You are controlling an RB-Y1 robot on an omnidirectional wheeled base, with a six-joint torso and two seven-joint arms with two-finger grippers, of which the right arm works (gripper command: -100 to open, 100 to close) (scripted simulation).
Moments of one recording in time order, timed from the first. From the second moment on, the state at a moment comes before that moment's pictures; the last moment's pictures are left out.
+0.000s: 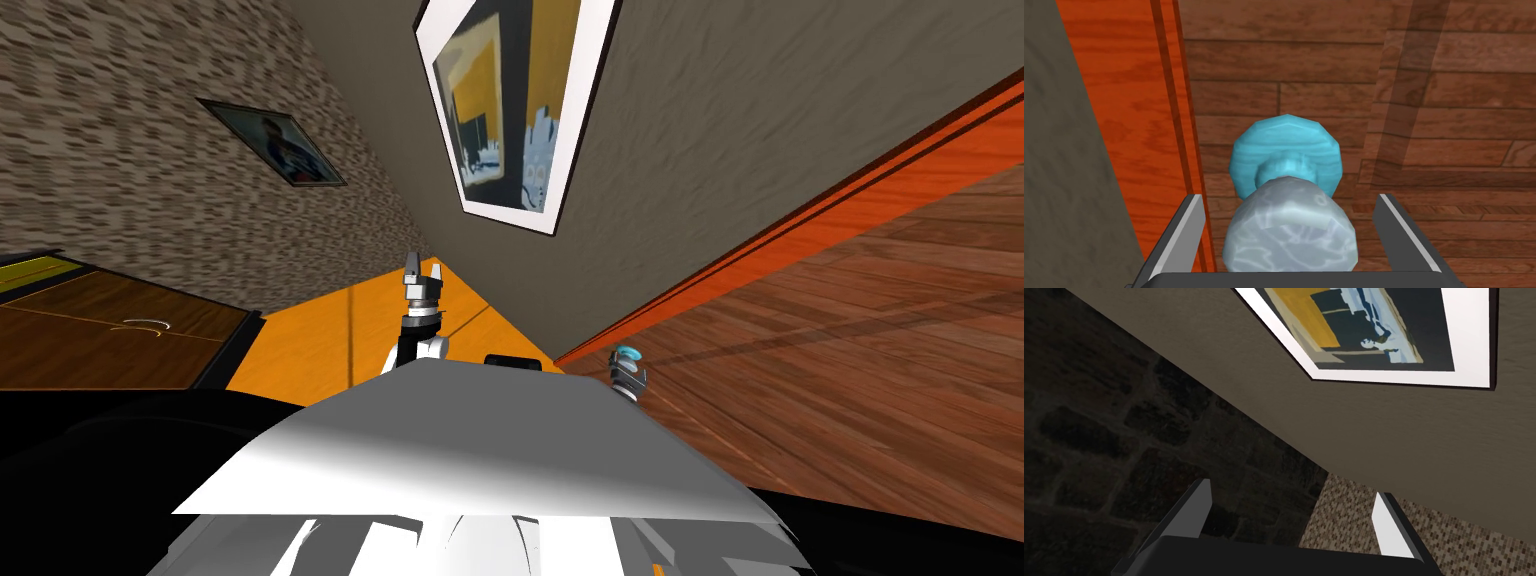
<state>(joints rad) 0.36 -0.45 0.24 -0.91 -1.04 -1.06 -1.39</state>
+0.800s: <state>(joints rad) 0.36 -0.46 0.26 -0.92 -1.03 -1.06 -1.39</state>
